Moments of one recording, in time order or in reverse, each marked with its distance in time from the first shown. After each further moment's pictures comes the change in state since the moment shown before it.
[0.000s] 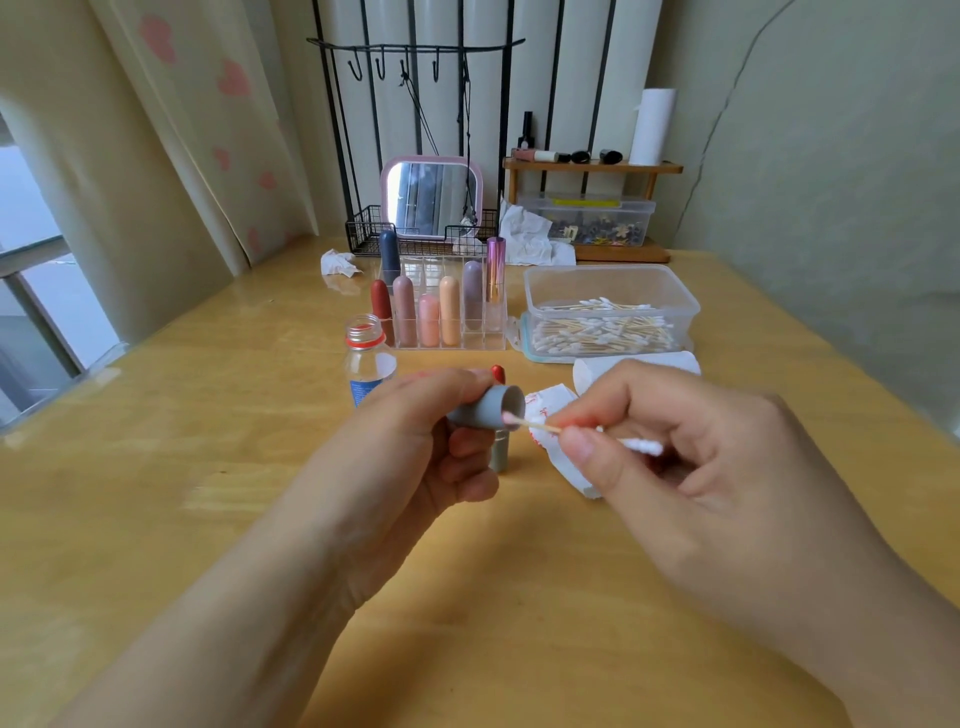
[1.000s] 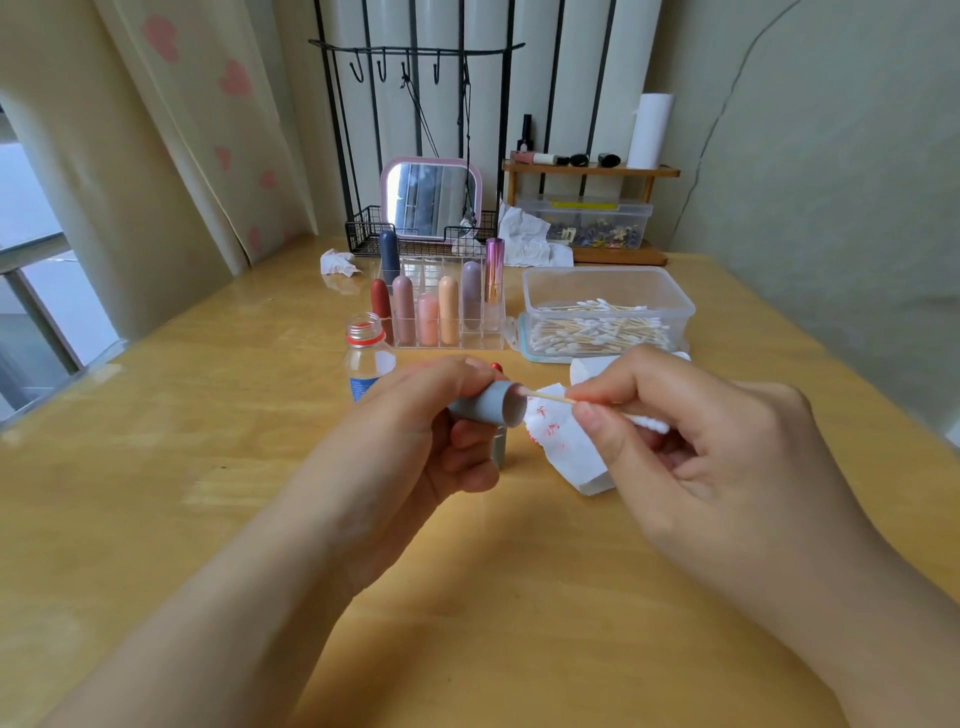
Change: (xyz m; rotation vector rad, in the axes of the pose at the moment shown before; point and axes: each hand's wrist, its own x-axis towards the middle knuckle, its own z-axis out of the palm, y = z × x) left_hand 0.003 -0.001 -0.003 0.020 -0.083 0.074; right_hand 0.001 0.008 -0.002 -0.294 0.088 -0.144
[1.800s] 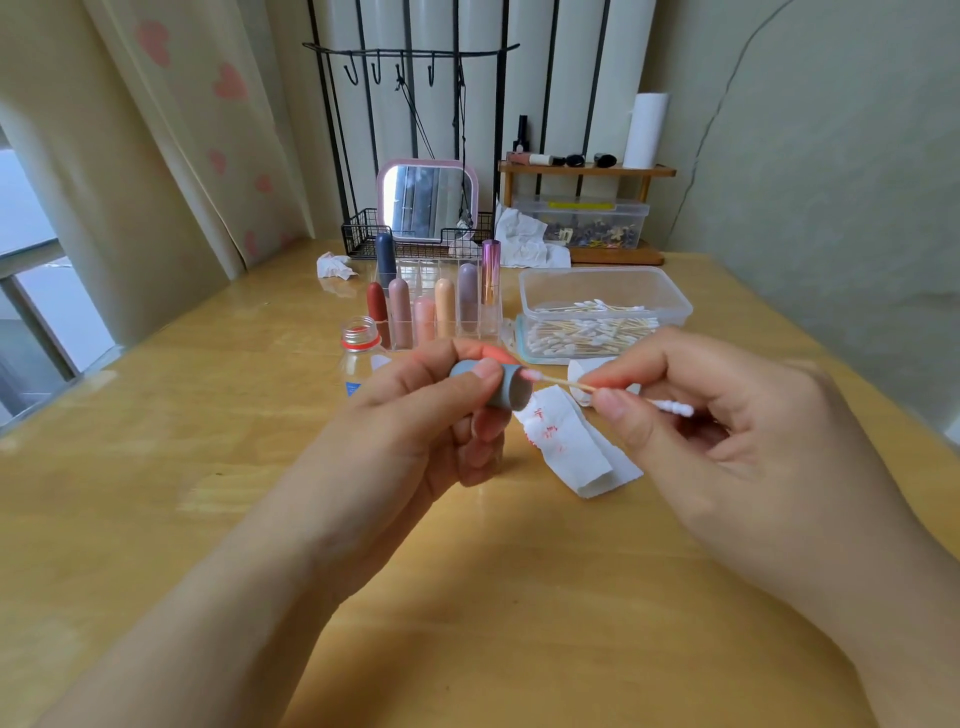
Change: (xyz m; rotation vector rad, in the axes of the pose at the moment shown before) left_hand -0.003 0.001 -0.002 0.017 -0.115 0.129; right_hand 0.004 0.005 -0.008 0.136 0.030 0.026
